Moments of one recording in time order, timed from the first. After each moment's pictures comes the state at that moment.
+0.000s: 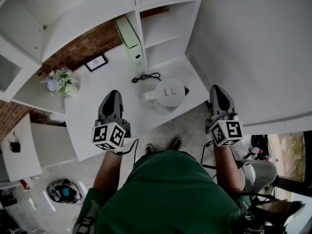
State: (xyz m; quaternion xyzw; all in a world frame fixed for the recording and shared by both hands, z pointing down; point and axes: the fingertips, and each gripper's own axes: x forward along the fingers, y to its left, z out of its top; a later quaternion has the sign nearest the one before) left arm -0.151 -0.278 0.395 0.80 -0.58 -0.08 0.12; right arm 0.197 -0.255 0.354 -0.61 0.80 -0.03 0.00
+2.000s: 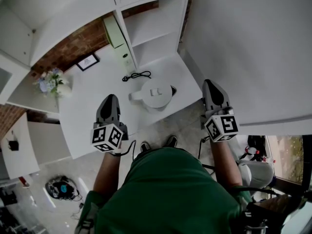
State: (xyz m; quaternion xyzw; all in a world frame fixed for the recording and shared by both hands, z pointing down) left arm -0.103 -0.277 0.433 0.78 -0.60 -0.04 0.14; right arm 0.233 -0.280 0.364 -0.57 0.82 -0.04 0.00
